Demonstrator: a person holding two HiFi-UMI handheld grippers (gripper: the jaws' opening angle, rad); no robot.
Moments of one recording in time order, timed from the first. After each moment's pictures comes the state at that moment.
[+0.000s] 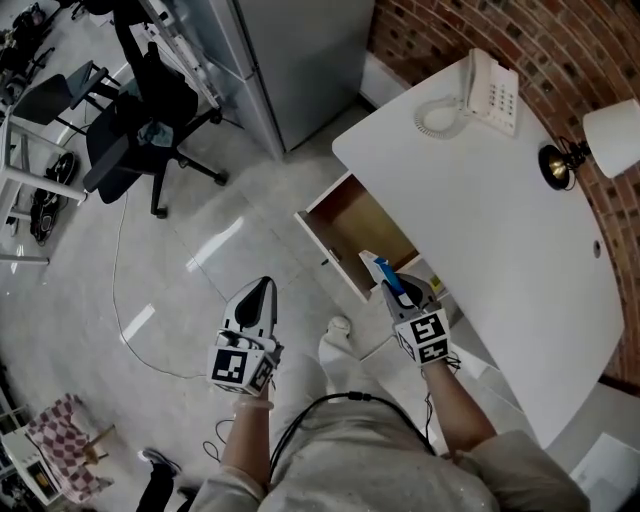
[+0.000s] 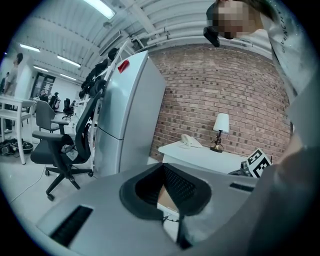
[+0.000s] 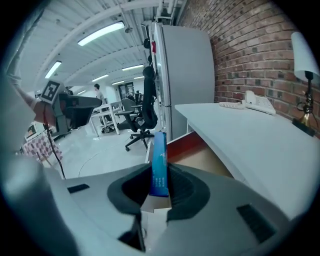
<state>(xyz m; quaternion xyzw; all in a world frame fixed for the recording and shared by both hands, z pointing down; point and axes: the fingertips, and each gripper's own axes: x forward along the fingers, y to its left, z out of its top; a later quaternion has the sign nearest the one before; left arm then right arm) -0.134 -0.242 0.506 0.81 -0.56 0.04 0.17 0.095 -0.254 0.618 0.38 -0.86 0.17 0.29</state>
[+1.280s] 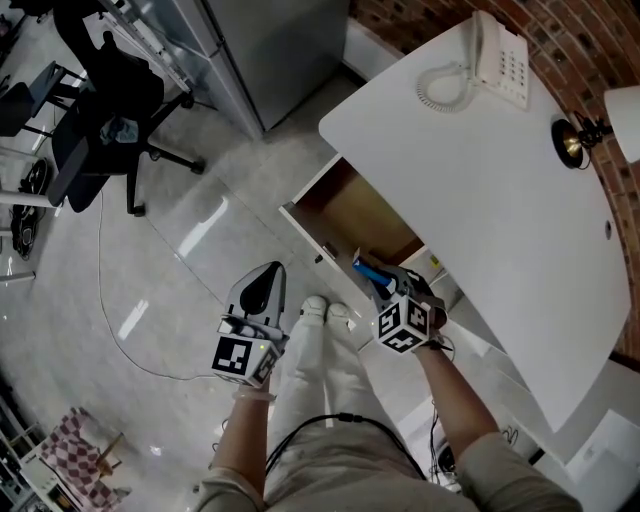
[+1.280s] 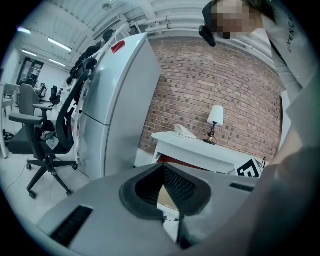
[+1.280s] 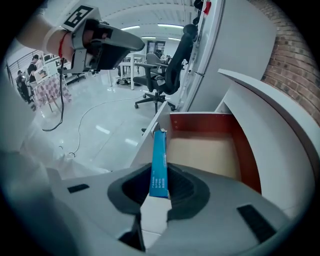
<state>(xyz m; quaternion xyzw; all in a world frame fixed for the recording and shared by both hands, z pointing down) -0.107 -0.291 0.570 0.84 -0.50 0.06 0.20 0.072 -0.254 0.718 0.26 -0.81 0.05 0.52</state>
